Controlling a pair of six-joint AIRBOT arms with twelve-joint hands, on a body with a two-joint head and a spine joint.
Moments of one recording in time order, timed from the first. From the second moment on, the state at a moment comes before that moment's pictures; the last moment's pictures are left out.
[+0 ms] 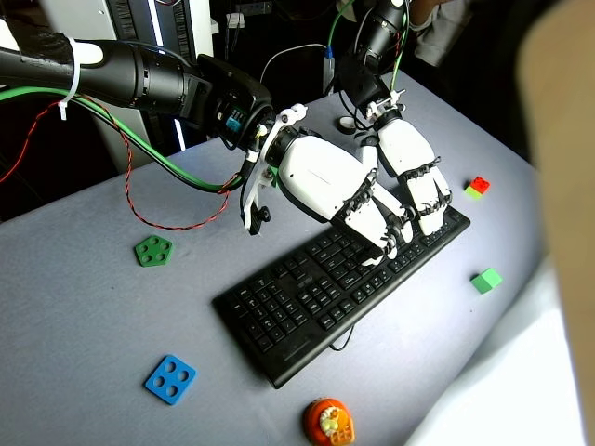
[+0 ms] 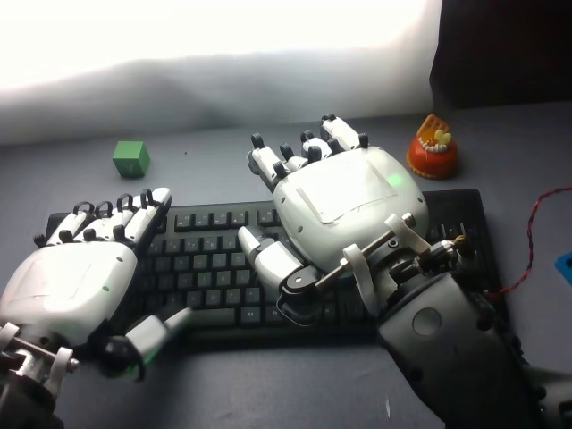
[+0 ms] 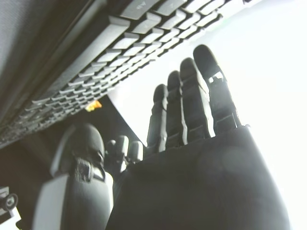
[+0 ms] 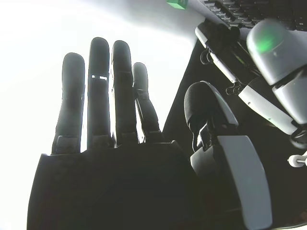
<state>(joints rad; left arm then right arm) 0.93 -1.11 0.84 -0.83 -1.27 1.44 -0.42 -1.45 0.80 1.11 1.12 -2.20</state>
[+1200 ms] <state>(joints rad) 0.81 -0.89 0.77 -0.75 -1.08 1.38 -0.44 -1.42 0.76 1.09 1.12 -2.20</state>
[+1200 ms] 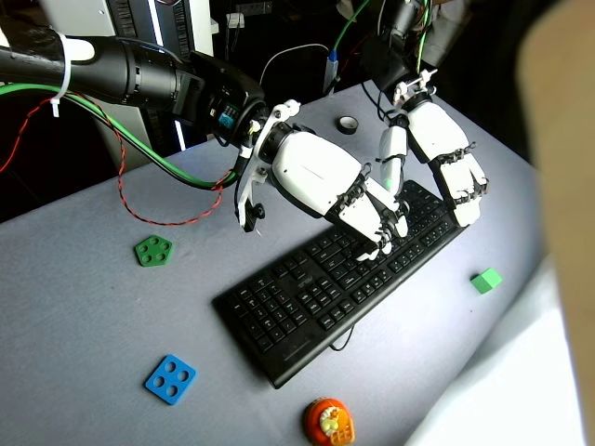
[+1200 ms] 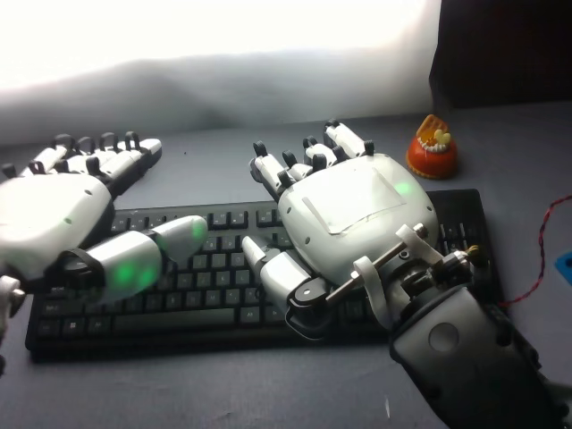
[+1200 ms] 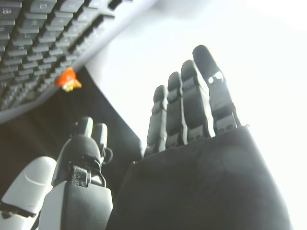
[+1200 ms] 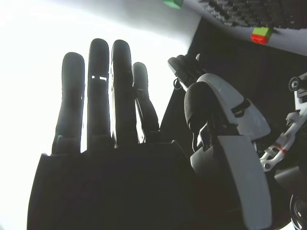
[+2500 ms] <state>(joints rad) 0.79 -0.66 0.67 -0.67 -0.91 1.33 -0.45 -1.41 0.74 1.08 1.13 -2.20</state>
